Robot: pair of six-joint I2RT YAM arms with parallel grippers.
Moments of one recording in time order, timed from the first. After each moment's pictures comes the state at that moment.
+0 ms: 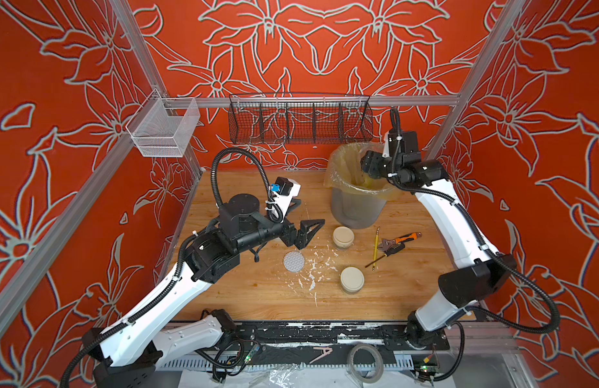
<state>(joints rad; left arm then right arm) -0.73 1.01 1.28 -0.46 0.21 -0.17 0.28 1.62 1.86 -0.82 0.11 0.47</state>
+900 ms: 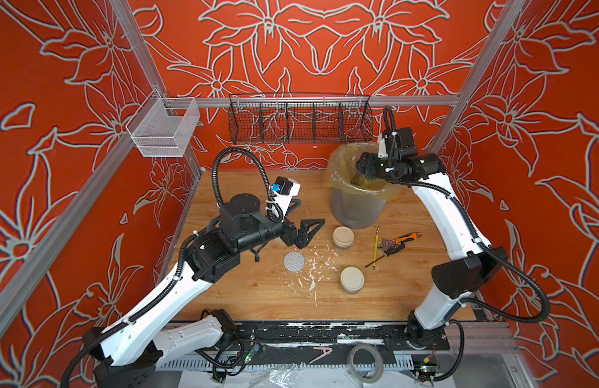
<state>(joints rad) -0.73 1.01 1.28 -0.46 0.22 -0.20 0.29 1.72 2.02 -1.00 0.03 0.43</state>
